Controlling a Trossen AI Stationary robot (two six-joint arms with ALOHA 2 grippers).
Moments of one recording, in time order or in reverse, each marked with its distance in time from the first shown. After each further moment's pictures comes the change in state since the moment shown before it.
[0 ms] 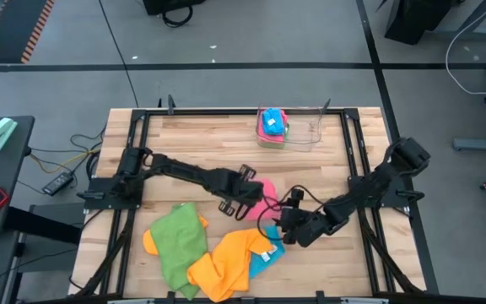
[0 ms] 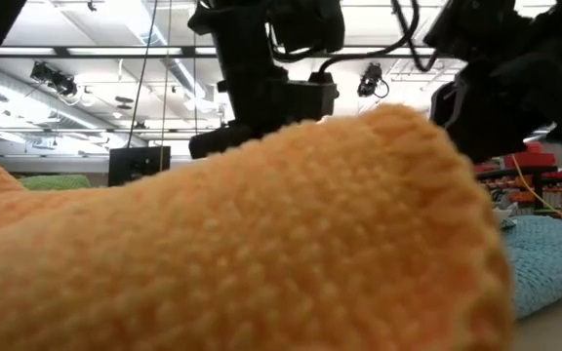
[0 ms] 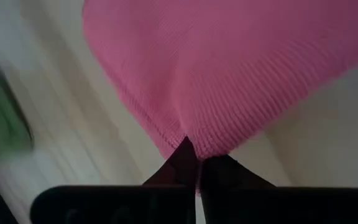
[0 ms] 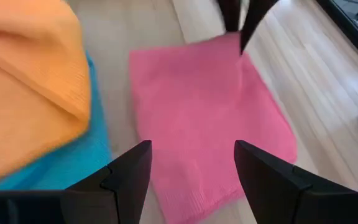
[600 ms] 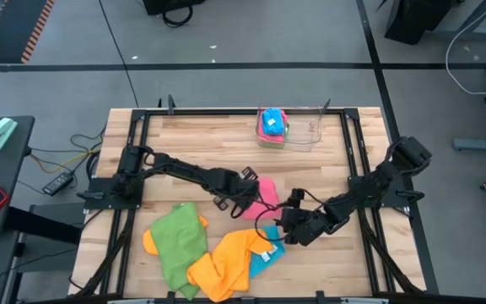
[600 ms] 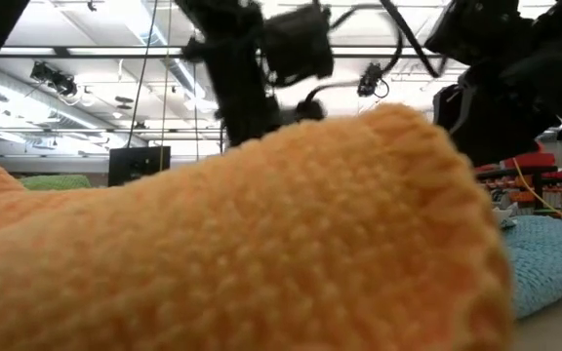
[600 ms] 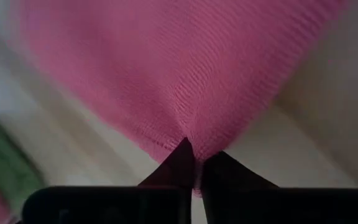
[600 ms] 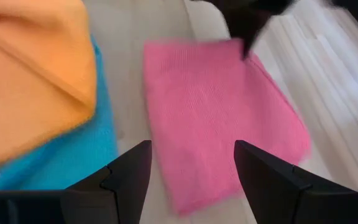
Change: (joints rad) left arm 0.030 0.000 -0.140 0.172 -0.010 0.372; right arm -0.009 -0.026 -0.001 -0.054 -0.050 0.007
